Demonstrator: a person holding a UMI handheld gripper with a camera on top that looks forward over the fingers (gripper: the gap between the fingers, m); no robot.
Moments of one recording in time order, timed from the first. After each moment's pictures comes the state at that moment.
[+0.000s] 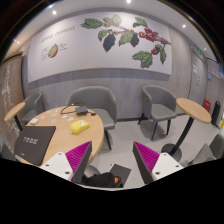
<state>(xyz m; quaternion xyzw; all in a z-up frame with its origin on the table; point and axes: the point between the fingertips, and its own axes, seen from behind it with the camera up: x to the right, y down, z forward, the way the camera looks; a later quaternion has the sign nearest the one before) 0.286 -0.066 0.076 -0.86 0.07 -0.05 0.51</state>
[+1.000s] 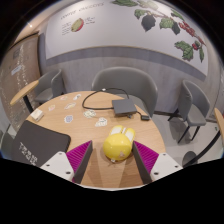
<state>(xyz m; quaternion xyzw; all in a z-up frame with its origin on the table) 0.132 0.143 -0.019 -0.91 -0.06 0.03 0.42</state>
